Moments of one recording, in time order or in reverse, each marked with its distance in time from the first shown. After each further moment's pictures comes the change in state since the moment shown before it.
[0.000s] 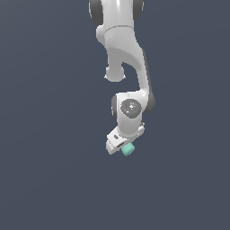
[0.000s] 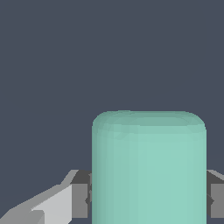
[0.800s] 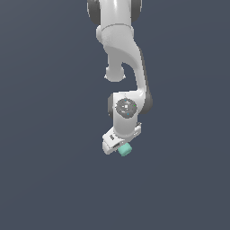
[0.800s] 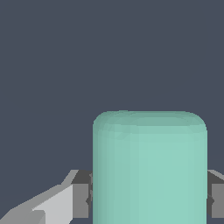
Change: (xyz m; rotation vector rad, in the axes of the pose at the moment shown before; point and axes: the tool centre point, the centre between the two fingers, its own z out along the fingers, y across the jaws) arm -0.005 0.016 -0.006 0.001 0.000 -0.002
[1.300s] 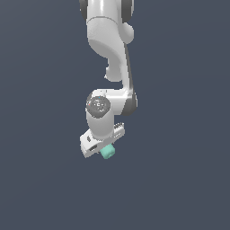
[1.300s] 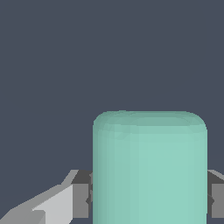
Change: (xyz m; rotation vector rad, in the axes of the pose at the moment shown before) arm -0.027 0.081 -0.031 -0.001 0.001 0.002
